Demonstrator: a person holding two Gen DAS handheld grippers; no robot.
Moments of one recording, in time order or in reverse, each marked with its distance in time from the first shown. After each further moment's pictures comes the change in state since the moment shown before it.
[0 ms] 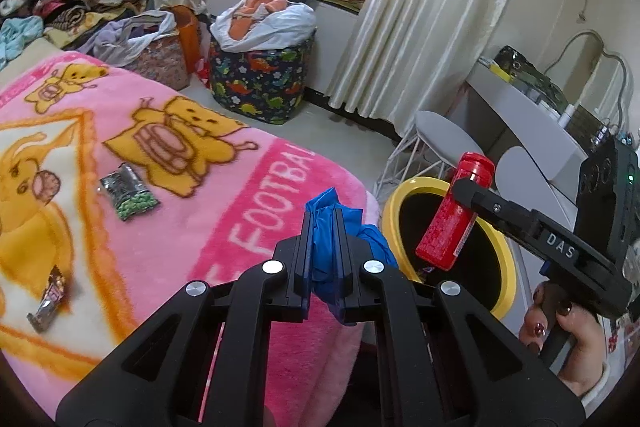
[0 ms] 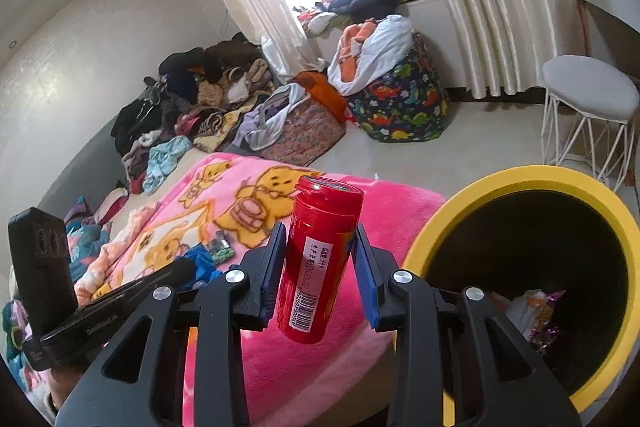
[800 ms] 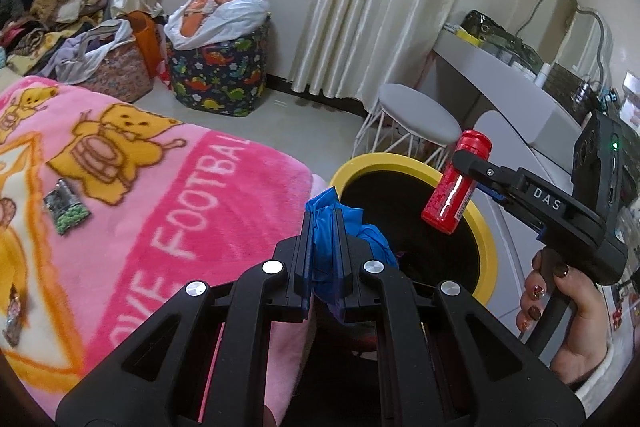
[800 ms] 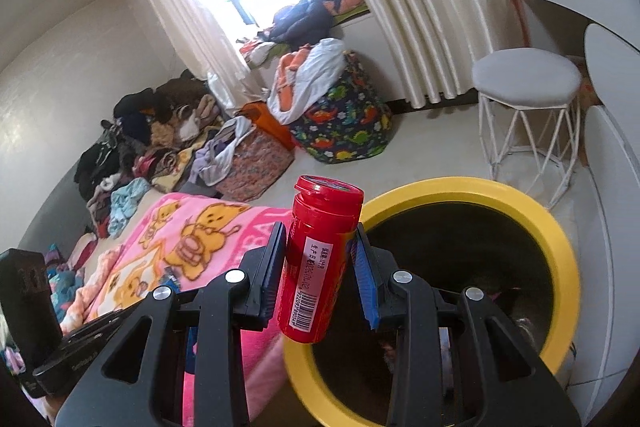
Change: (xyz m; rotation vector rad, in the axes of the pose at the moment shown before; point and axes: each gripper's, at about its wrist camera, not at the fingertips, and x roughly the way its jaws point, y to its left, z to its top) left arm 0.038 -0.067 -0.007 0.117 0.060 -0.070; right arm -0.039 -0.082 0.003 0.124 -0.092 -0.149
